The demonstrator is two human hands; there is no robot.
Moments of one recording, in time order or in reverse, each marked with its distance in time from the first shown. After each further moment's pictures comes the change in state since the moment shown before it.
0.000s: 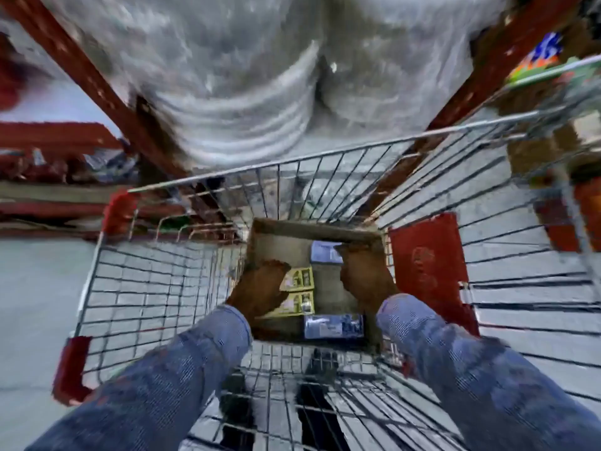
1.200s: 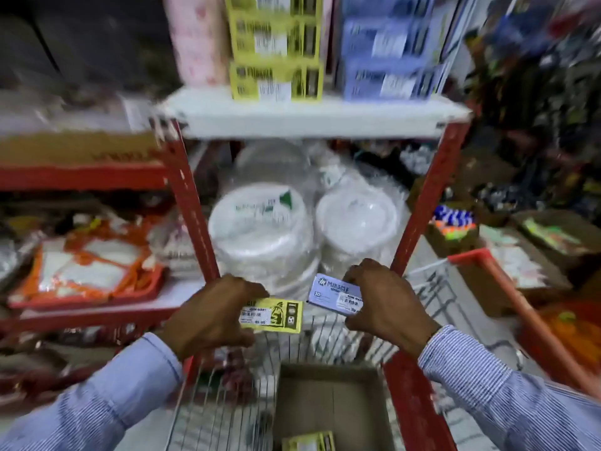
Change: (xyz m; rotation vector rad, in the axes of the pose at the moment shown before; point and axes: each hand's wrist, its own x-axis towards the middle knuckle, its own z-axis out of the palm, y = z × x) left_hand -0.232 0.054 -0.331 0.262 0.475 0.216; right_hand -0.167 -0.158 -0.321 -0.066 0.426 -0.171
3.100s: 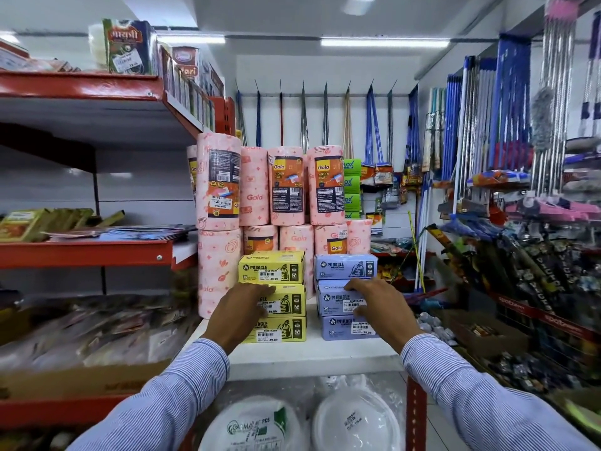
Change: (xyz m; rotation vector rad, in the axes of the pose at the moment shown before) left_hand 0.143 0.044 -0.285 -0.057 0.685 -0.102; right_hand 0.147 0.007 -0.273 -0.067 0.646 -0.120
